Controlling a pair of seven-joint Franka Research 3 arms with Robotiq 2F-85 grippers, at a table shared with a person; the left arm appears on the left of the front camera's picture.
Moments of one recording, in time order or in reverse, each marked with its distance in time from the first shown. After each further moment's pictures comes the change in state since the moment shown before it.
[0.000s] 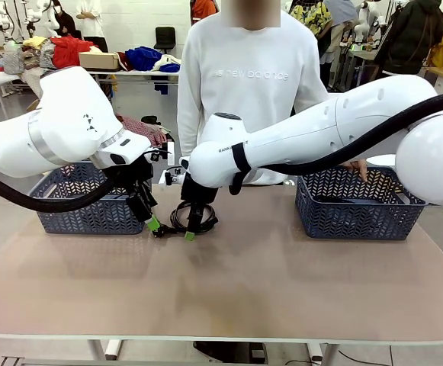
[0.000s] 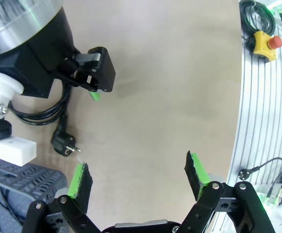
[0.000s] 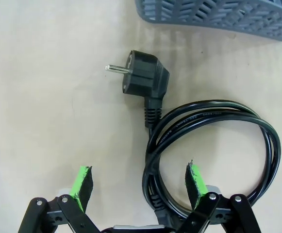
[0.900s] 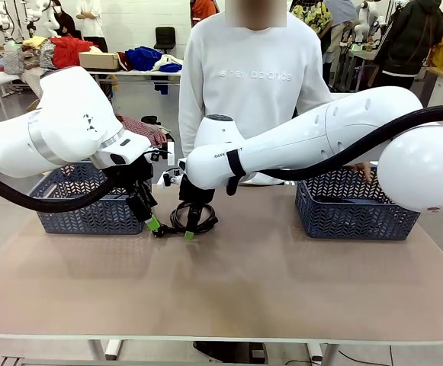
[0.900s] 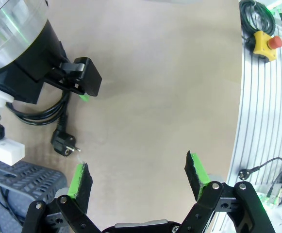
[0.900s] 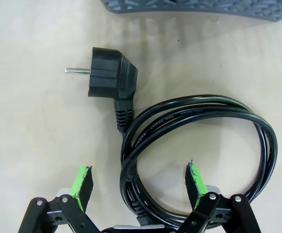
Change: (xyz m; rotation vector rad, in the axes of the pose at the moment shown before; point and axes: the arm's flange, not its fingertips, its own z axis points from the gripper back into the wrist) left arm 0.000 0.000 0.000 0.000 0.000 0.000; right arm 0.005 -0.016 -0.012 -0.025 0.057 -0.062
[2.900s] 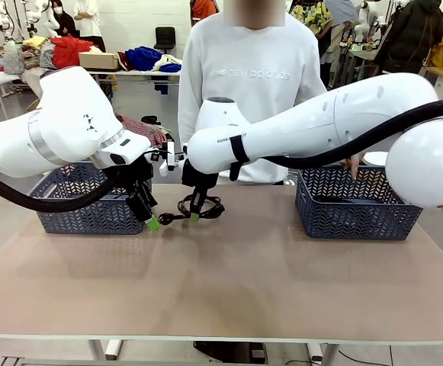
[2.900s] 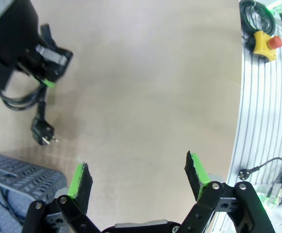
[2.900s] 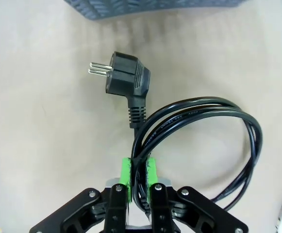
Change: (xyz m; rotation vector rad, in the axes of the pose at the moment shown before) left arm 0.000 0.000 0.000 0.000 0.000 0.000; right arm 0.000 -0.008 0.054 -0.062 0.040 -0.089
